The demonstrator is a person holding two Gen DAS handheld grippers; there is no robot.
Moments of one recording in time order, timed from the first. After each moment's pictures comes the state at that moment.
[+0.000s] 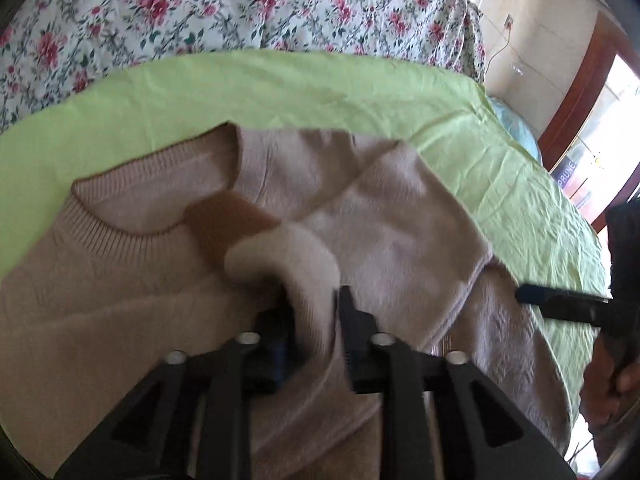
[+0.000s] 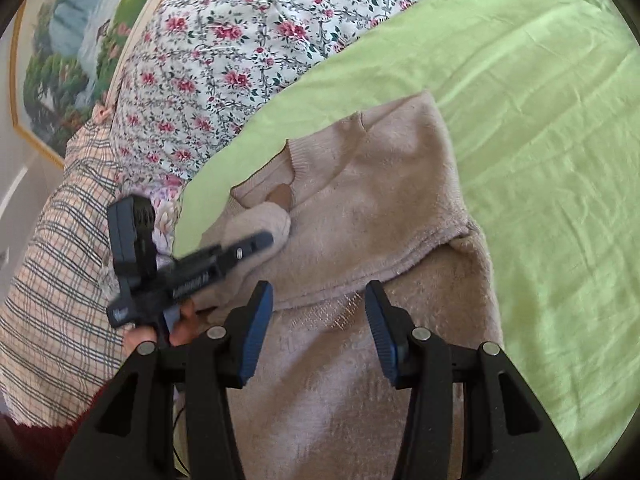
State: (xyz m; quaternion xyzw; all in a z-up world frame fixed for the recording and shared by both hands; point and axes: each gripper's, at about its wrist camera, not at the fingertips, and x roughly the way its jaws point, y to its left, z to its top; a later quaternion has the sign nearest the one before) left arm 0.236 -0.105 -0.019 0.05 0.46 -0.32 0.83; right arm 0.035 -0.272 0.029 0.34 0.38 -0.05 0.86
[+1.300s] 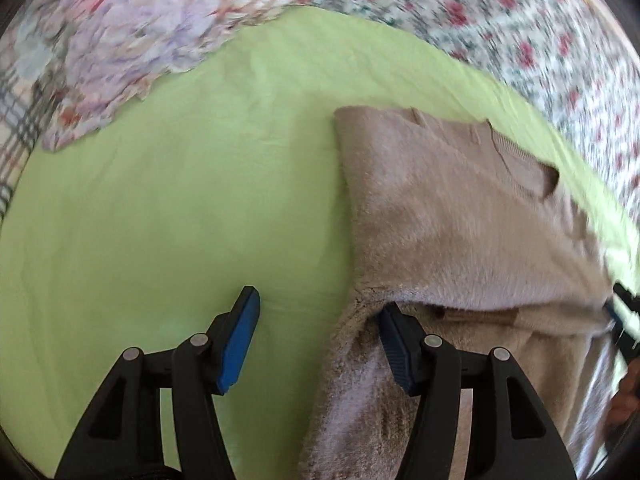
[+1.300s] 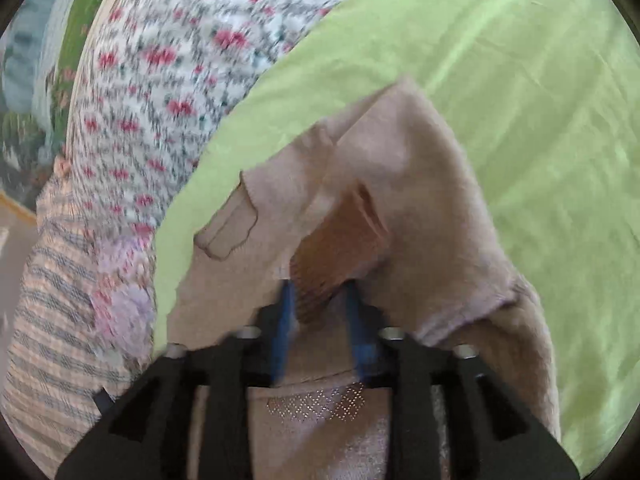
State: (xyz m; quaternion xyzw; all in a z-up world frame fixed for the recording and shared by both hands) left arm 0.142 0.161 -0.045 -0.15 0.46 0.06 0.87; right arm 0.071 -0.304 -0.030 0.41 0.33 -0.11 0.84
